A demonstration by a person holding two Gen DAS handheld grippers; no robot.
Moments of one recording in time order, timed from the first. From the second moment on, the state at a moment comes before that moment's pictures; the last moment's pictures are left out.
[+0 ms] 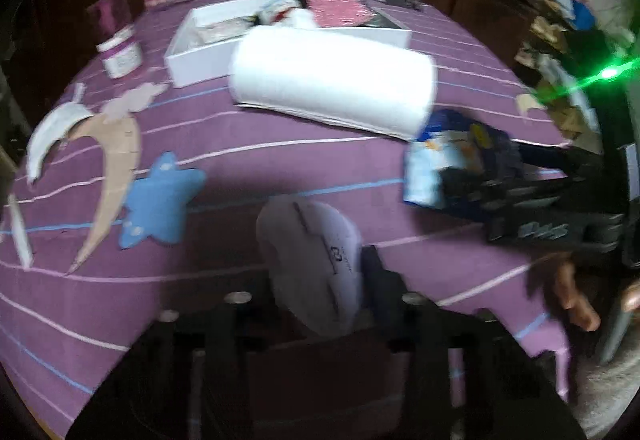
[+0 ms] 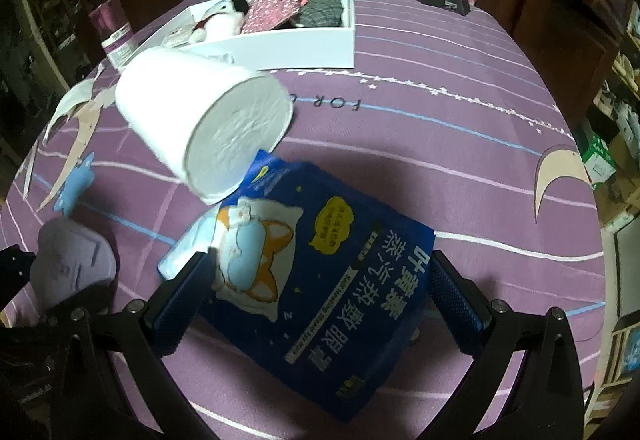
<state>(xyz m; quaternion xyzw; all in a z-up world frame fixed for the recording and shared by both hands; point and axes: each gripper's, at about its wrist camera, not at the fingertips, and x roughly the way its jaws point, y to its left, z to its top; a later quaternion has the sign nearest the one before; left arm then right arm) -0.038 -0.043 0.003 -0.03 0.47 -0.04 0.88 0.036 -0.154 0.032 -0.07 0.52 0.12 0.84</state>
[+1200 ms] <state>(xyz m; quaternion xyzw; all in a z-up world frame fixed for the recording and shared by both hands) -0.021 -0.024 -0.003 -0.07 0.40 -0.03 0.91 0.038 -0.179 0.051 -0.01 0.47 0.11 0.87</state>
